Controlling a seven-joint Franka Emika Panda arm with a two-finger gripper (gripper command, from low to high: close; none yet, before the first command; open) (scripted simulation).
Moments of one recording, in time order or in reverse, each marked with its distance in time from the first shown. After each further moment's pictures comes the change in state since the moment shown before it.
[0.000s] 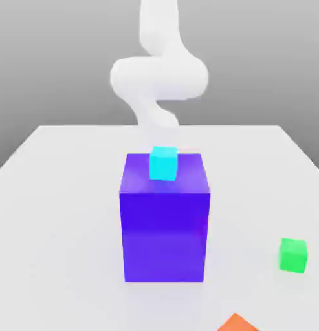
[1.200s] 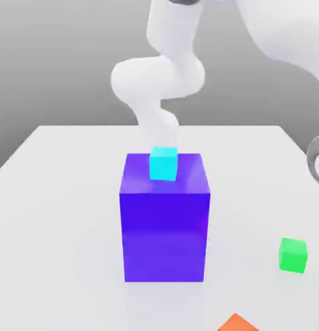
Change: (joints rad) arm 0.401 1.319 0.156 0.307 -0.180 0.257 -0.220
